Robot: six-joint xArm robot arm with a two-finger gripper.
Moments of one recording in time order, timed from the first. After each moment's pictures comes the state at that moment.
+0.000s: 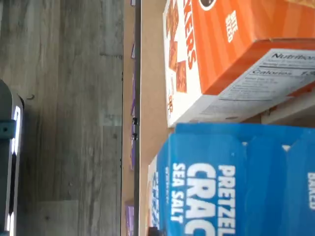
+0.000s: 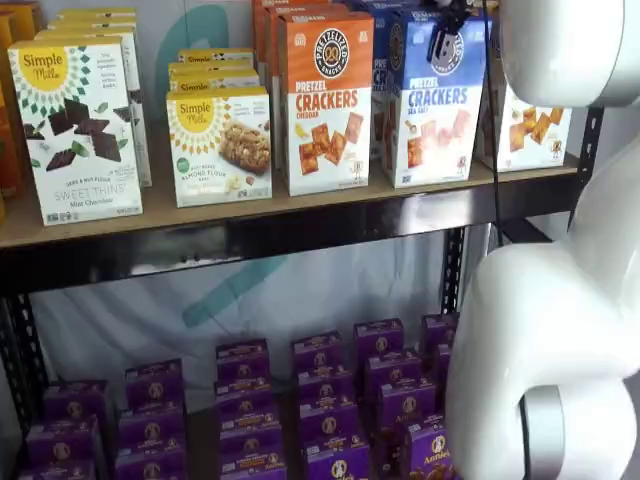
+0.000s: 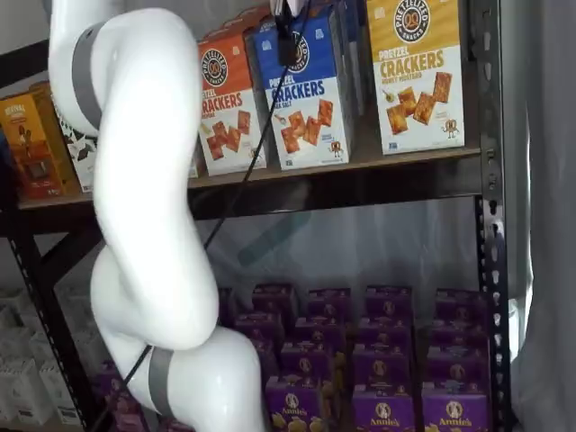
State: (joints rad) arm -0.24 -0.17 -1.72 0.24 1.76 -1.73
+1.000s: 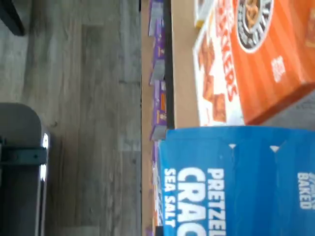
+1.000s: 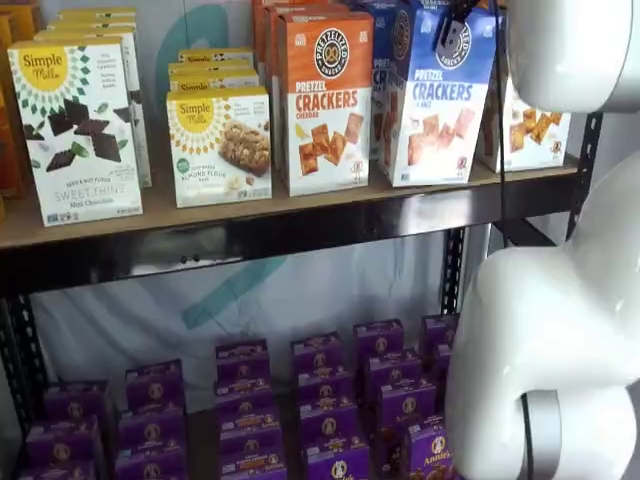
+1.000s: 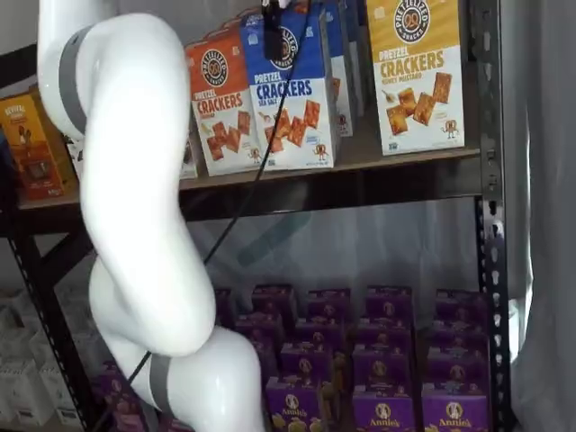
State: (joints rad) arm -0.30 -0.23 -1.72 0.33 1.88 -1.73
